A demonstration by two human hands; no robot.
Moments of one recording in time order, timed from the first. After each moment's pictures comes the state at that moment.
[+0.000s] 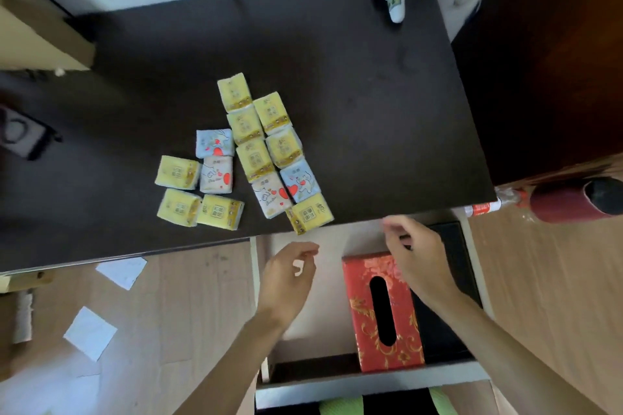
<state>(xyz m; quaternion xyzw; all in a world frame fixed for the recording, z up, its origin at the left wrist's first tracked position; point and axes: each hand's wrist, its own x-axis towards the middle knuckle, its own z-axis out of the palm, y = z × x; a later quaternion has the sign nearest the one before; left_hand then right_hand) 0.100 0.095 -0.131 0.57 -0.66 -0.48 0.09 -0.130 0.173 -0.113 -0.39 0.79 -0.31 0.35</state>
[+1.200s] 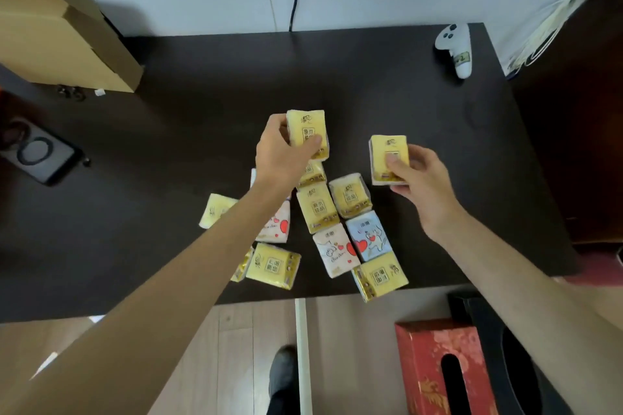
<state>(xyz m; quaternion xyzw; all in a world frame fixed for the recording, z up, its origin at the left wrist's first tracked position) 0.093 -0.182 -0.081 0.57 -0.57 -0.52 0.29 -0.096 -0.060 -0.094 -0.17 0.73 -0.49 0.45</state>
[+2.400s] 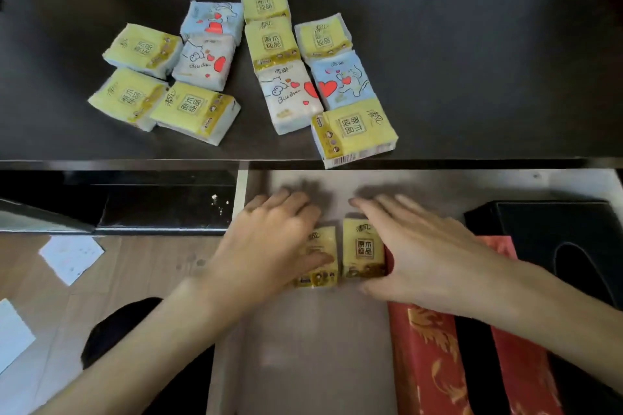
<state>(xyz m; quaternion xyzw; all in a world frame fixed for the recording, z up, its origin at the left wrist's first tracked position) 0.142 0.075 -0.248 0.34 -0.94 -0.05 0.02 -0.068 0.153 -0.220 -0.72 0.65 0.06 0.25</state>
